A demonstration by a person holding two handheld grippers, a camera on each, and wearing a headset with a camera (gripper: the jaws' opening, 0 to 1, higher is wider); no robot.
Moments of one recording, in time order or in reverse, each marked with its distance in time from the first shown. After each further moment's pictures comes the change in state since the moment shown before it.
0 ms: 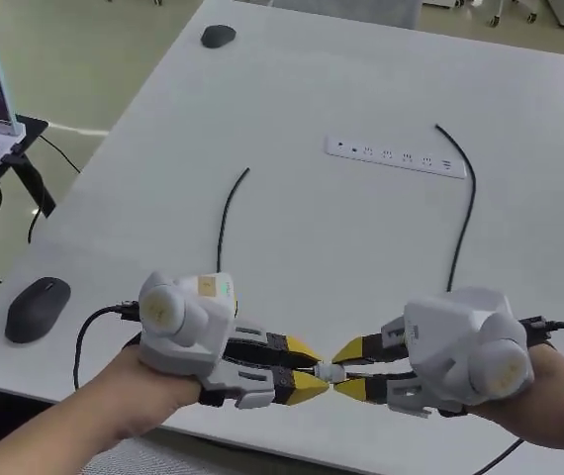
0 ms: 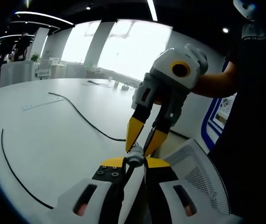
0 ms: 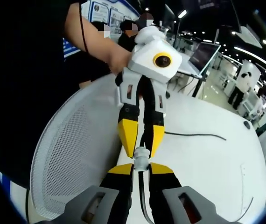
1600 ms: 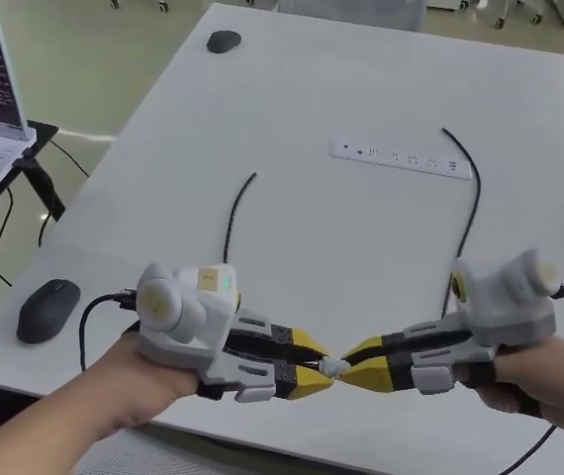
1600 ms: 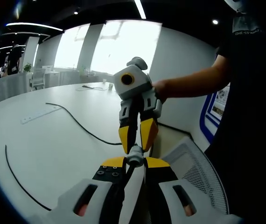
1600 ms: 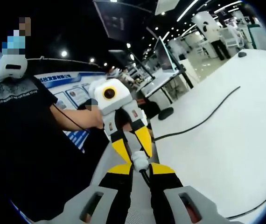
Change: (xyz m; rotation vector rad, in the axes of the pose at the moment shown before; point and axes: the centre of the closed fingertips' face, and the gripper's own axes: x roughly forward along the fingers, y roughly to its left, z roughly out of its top) left arm -0.012 -0.006 0.014 0.085 0.005 -0.028; right arm -0.016 -0.006 0.019 0.769 -0.424 0.313
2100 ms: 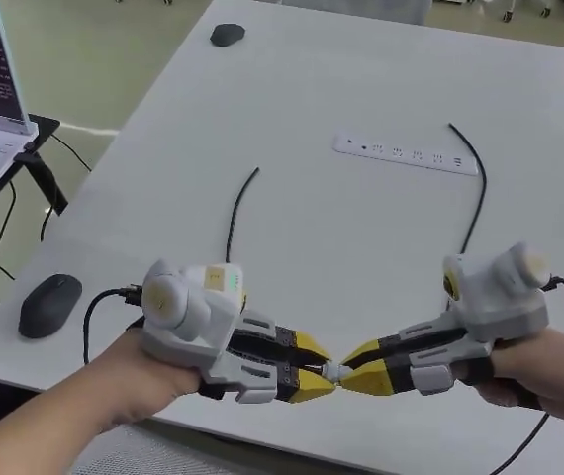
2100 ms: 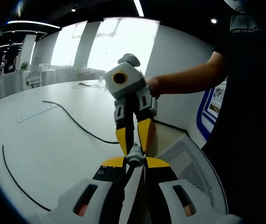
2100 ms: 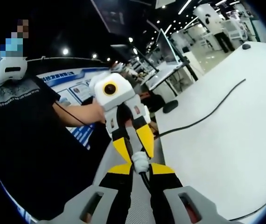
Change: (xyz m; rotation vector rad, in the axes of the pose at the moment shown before) left arm 0.002 -0.002 -0.007 0.000 0.026 -0.033; right arm 0.008 0.010 -0.006 0.016 0.081 0.054
